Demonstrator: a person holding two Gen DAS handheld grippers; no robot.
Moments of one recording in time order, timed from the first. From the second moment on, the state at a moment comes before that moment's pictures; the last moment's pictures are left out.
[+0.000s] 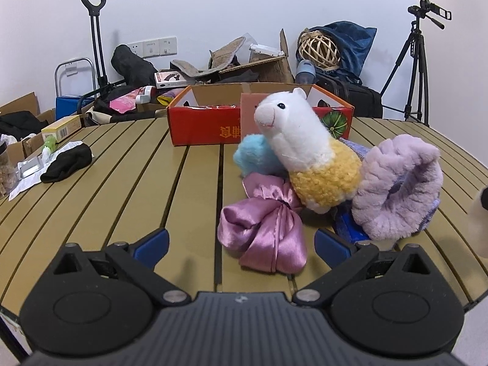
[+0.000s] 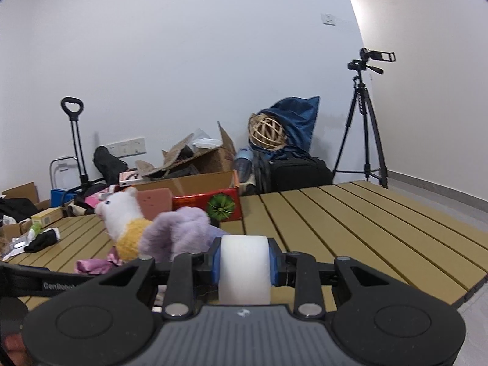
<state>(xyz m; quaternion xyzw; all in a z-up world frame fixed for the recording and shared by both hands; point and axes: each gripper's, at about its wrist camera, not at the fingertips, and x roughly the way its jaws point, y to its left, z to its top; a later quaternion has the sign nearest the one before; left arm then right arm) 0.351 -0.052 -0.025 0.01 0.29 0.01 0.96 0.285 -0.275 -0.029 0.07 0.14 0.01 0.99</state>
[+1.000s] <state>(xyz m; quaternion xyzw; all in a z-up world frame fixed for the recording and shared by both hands) 0.393 -0.075 -0.050 0.07 0.30 0.00 0.95 0.294 -0.289 -0.047 0.06 0.16 -0.02 0.98</state>
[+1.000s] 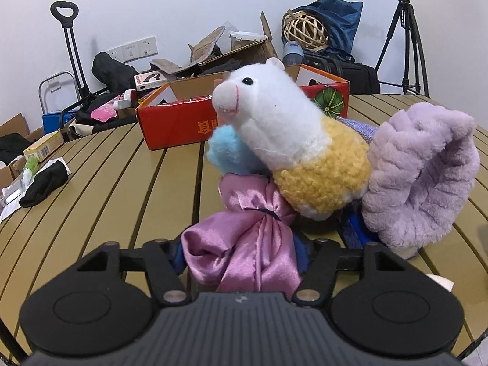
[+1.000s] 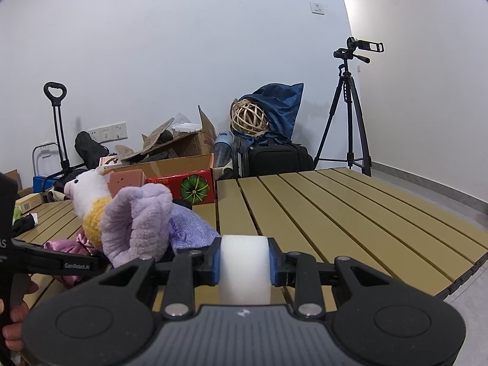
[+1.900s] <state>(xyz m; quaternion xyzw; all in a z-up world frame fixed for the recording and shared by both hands) 0.351 -0.042 -0.014 0.03 0.25 0.00 0.97 0.297 -0.272 -0.043 0.06 0.16 0.00 0.98</state>
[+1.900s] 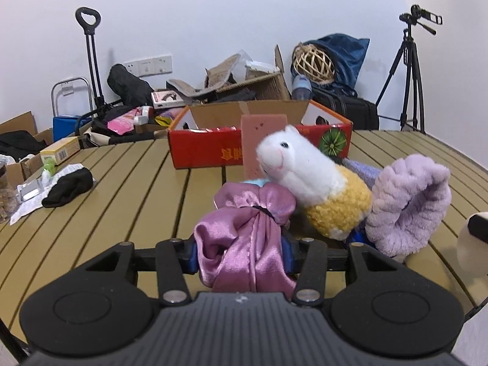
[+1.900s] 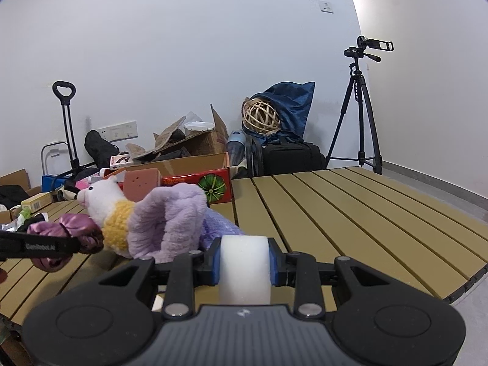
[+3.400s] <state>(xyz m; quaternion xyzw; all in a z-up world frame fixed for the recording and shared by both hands) 0.163 0.011 0.007 0.00 0.22 -0.03 0.98 0.187 -0.226 -0.049 0.02 0.19 0.08 0.98</state>
